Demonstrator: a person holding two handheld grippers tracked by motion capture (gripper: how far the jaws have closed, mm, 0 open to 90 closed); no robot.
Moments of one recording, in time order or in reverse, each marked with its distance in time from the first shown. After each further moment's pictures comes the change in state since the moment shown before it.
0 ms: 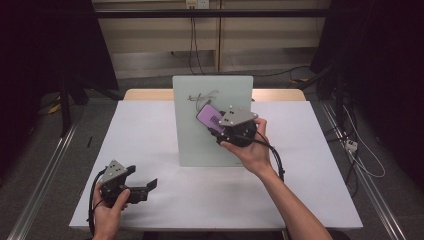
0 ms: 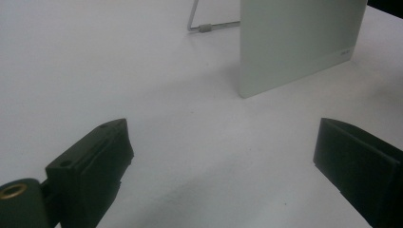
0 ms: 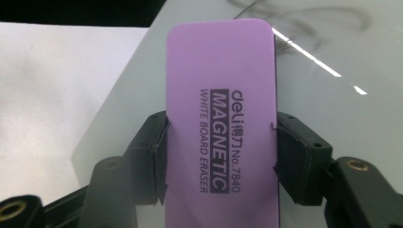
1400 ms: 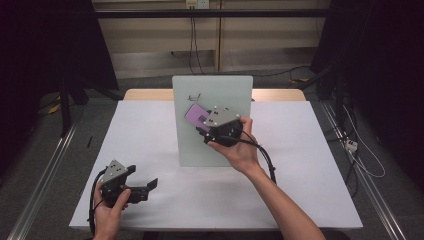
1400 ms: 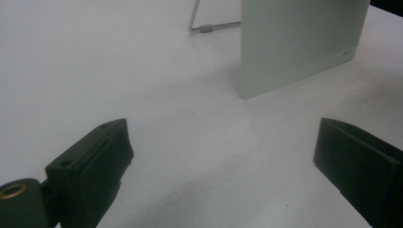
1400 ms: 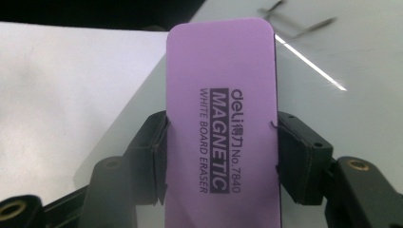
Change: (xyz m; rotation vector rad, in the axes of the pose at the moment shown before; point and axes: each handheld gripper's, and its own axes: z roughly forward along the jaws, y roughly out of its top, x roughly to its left) left arm 0.000 0.000 0.001 -0.001 0.011 -0.003; right arm 0.023 0.015 0.024 0.007 0.007 -0.046
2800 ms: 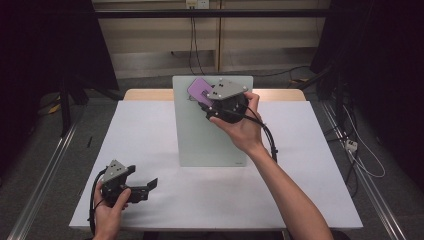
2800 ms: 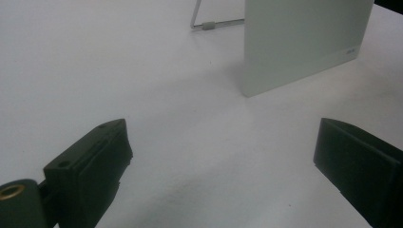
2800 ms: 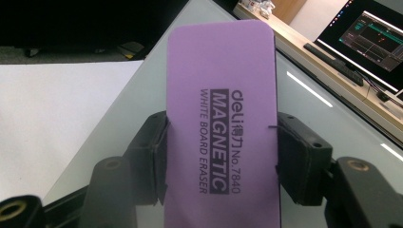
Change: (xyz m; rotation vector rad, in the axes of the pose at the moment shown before) left arm 0.001 0.000 0.001 0.011 0.002 -0.001; right arm -0.044 0.045 -0.015 -0.045 -0.082 0.011
